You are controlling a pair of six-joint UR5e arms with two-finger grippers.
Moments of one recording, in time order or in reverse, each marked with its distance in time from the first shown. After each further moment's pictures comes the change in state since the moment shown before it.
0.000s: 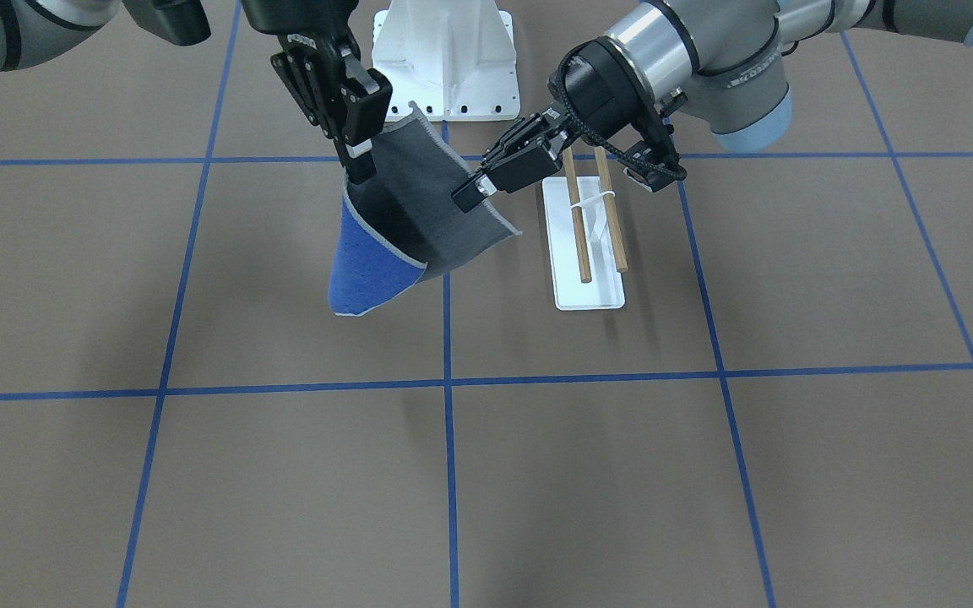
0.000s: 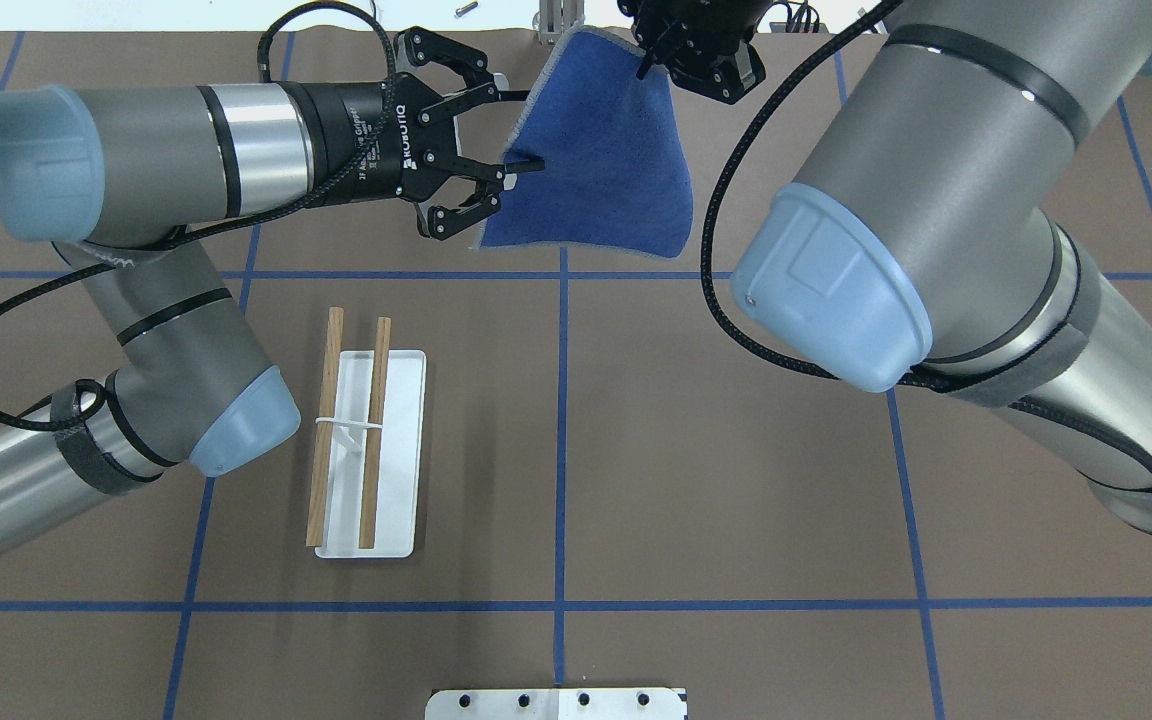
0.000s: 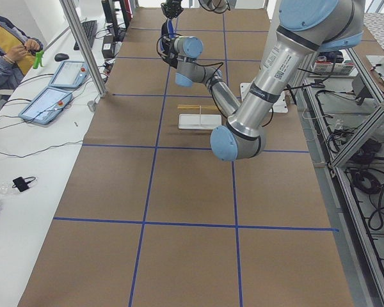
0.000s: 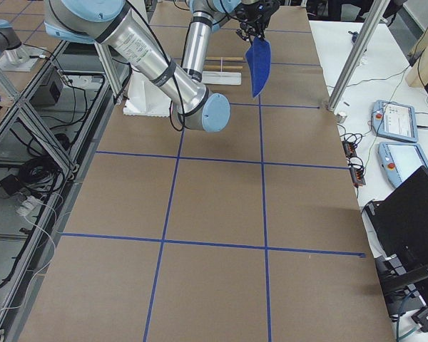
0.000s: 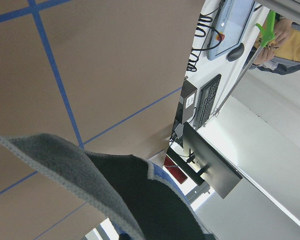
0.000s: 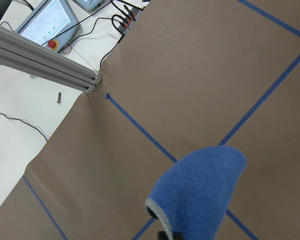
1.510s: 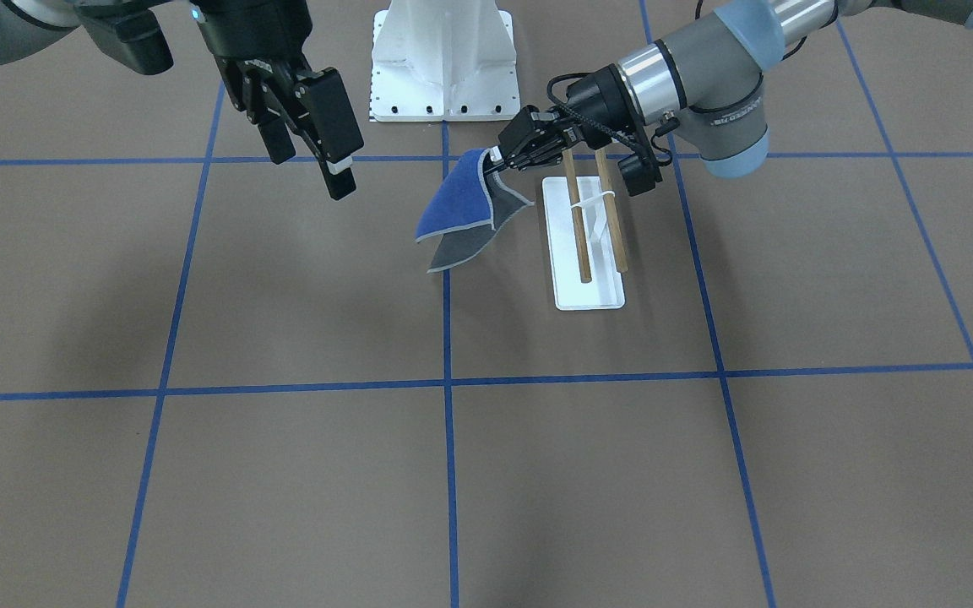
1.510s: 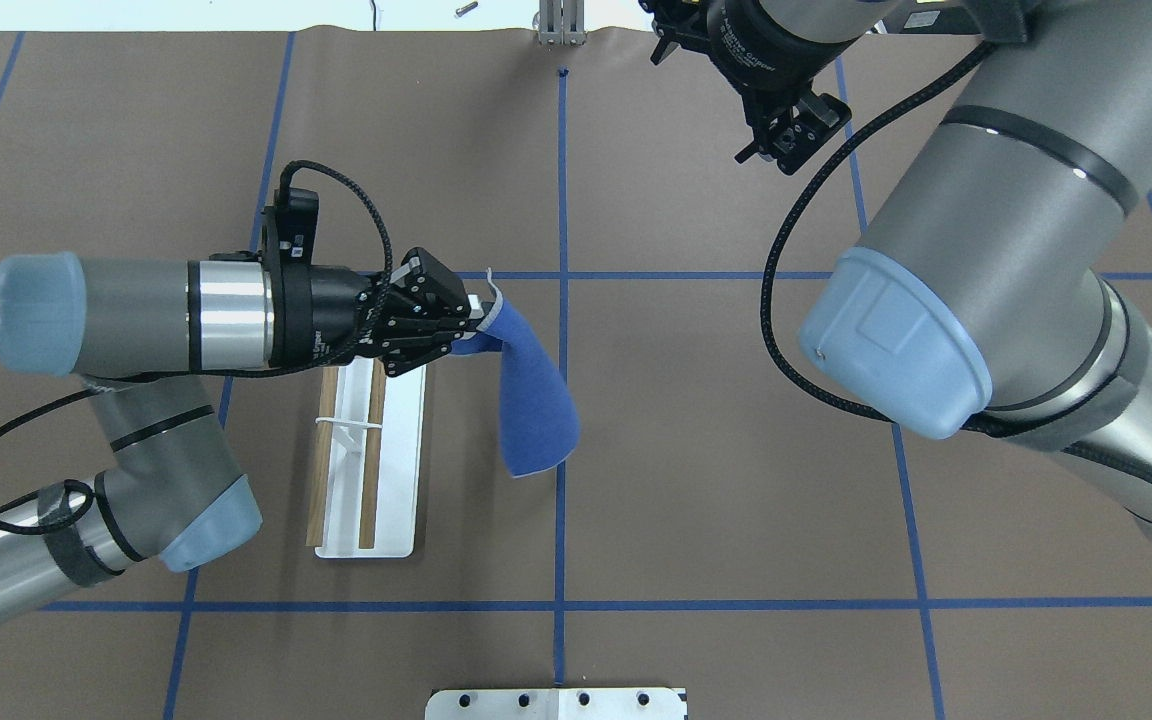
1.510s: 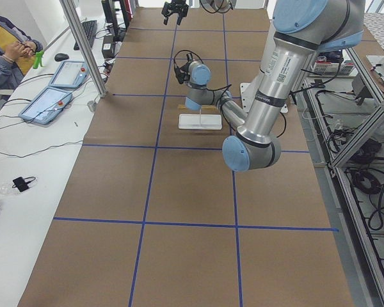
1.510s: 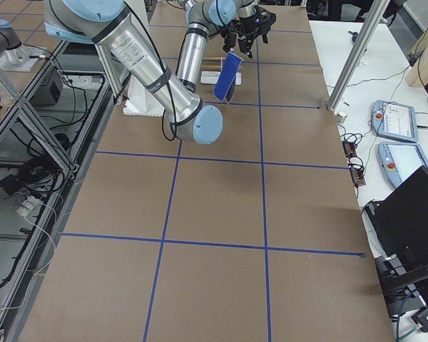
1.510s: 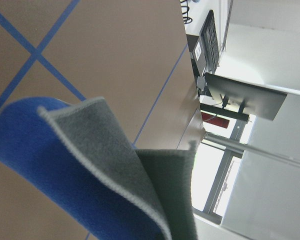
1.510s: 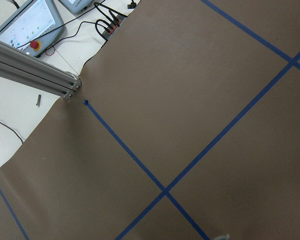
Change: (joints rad) left arm 0.116 0.192 0.038 -0.299 -0.131 0.691; right arm -0.004 -0.113 0.068 0.000 -0.004 -0.067
